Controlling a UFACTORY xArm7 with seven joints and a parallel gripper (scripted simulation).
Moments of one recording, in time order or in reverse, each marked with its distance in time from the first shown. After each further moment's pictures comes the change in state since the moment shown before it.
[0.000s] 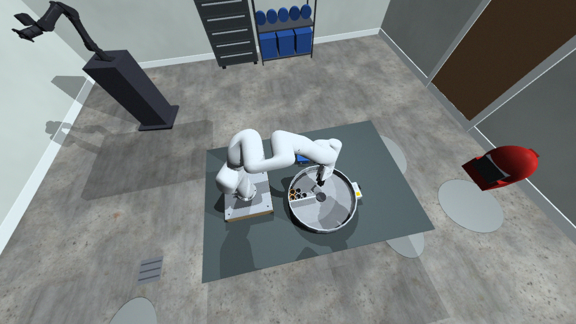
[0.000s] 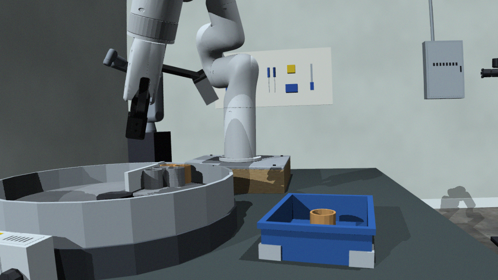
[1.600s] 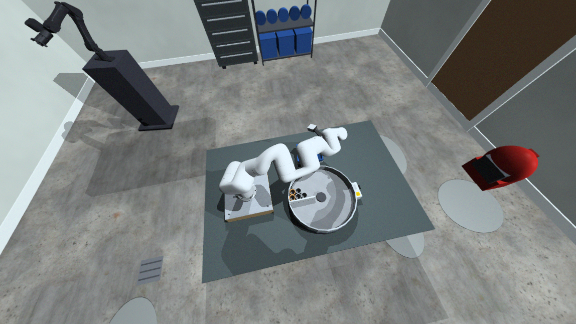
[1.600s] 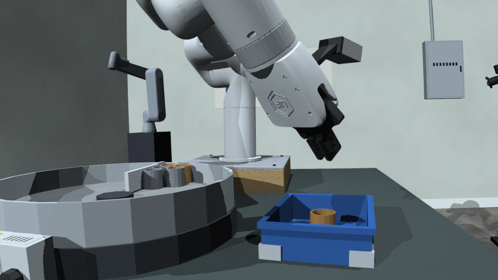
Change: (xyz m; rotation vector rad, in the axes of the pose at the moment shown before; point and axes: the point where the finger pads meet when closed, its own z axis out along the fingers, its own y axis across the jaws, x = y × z) arm 0.248 0.175 -0.079 -0.282 0.781 -0.379
